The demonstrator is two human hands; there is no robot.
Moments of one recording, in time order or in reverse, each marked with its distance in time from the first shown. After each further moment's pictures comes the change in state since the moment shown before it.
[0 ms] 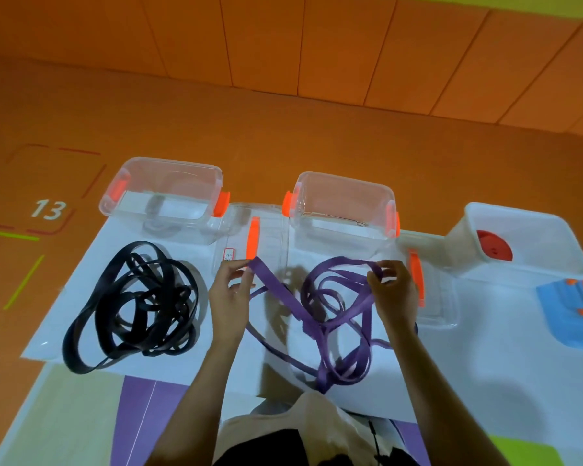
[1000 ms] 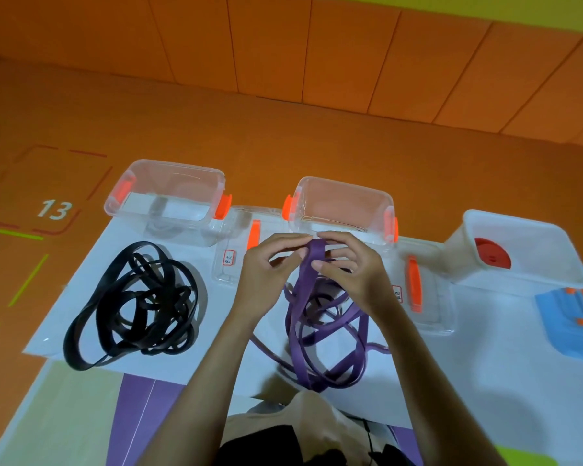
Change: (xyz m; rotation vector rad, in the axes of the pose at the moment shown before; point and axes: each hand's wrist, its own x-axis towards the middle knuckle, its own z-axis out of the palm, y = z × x) left_hand 0.002 0.105 0.034 -0.145 -0.395 0.145; right_hand -0.015 -0.098 -0.023 0.393 -0.572 -0.395
